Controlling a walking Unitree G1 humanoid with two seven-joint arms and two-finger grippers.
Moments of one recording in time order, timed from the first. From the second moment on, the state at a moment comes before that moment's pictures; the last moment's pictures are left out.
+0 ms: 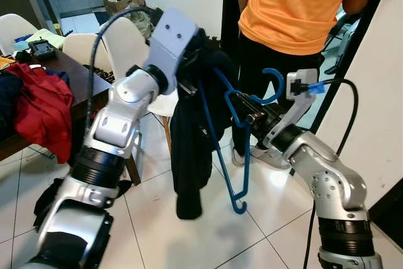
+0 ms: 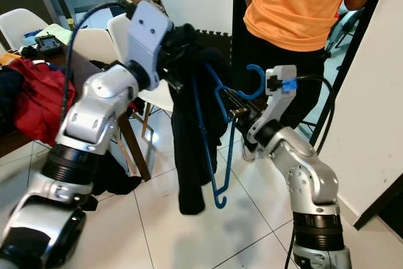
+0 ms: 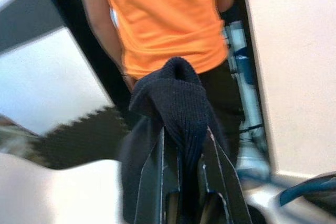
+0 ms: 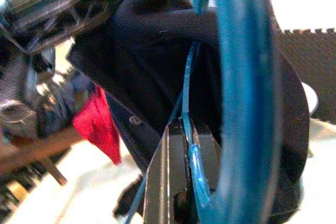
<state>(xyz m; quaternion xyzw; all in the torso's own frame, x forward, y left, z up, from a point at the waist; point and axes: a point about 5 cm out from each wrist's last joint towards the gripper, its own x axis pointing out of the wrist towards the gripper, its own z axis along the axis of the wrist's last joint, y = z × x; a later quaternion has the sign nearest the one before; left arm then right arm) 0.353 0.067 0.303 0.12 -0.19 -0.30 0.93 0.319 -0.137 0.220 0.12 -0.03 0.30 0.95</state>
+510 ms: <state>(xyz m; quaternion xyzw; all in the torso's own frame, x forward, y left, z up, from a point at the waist) 0.331 0.024 0.295 0.06 -0.19 -0.43 0.88 0.318 -0.110 0.209 0.09 -0.01 0.33 0.94</state>
